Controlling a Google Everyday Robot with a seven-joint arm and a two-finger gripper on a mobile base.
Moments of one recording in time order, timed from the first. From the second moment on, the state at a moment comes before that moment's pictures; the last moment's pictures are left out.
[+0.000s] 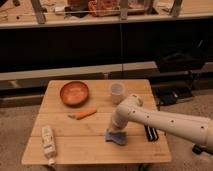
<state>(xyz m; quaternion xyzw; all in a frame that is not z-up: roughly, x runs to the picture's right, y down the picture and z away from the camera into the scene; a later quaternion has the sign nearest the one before) 0.034 0.221 0.799 -0.30 -0.13 0.08 0.94</state>
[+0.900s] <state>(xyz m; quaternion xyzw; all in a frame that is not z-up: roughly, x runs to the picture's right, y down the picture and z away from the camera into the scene) -0.038 0.240 0.789 -0.32 -0.16 -0.07 0.93</state>
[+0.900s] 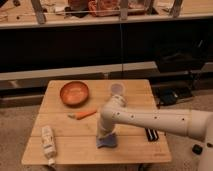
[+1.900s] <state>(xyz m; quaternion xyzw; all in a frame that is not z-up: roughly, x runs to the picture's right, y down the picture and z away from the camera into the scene) -0.045 0.168 0.825 -0.30 -0.14 -0.08 0.94</state>
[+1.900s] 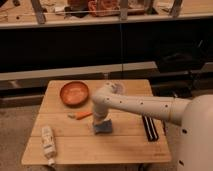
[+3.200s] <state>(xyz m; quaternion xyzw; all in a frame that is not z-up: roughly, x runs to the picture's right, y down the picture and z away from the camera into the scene) 0.017 0.249 0.792 -0.32 -0.13 -0.02 0.94</state>
